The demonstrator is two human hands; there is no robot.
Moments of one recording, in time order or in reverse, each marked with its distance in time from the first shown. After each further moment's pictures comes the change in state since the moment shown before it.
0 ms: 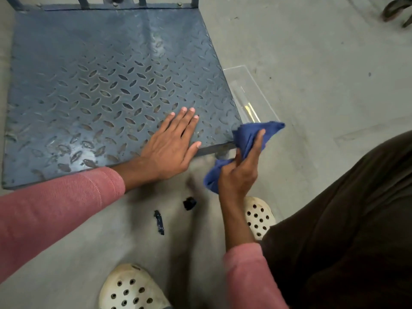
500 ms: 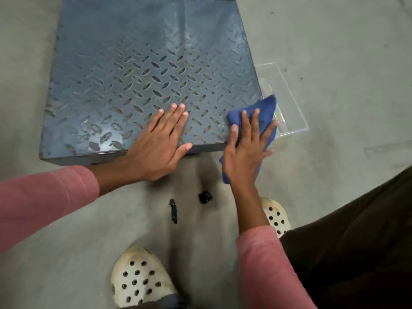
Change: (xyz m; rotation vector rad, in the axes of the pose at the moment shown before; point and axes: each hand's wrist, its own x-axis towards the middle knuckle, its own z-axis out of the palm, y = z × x) left_hand -0.065 -0.041 -0.008 0.049 -0.040 -0.103; right_hand 0.017 -0.039 0.027 -0.275 -0.252 -0.156
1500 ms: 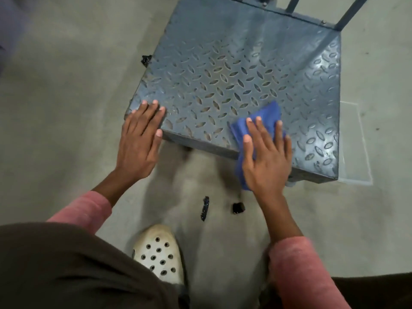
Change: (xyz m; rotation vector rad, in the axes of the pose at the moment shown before) left_hand -0.144 -0.066 0.026 -0.200 0.477 -0.597; right_hand -0.015 -0.042 0.033 -0.245 -0.229 -0.579
